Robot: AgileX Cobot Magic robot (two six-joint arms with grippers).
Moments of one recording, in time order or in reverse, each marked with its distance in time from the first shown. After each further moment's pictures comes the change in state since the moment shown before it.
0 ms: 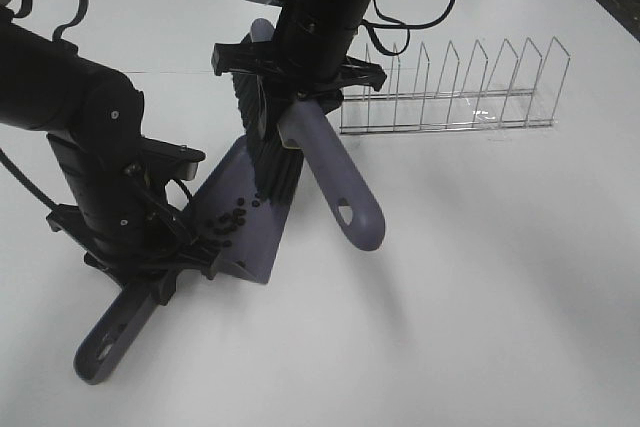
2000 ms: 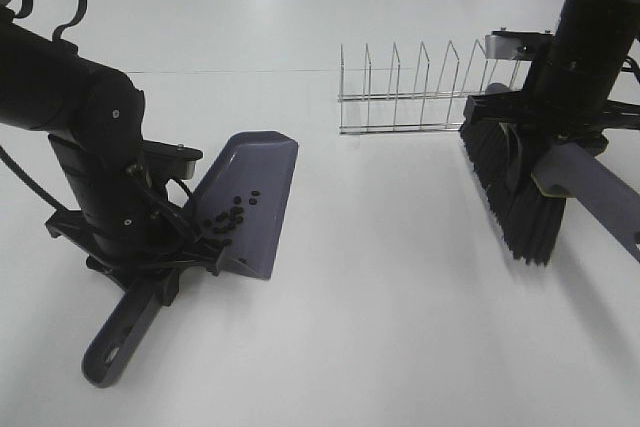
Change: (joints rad) left arm 0.000 0.000 0.000 -0.018 0.005 -0.050; right arm -0.414 -0.303 0.601 -0.157 0.003 -0.084
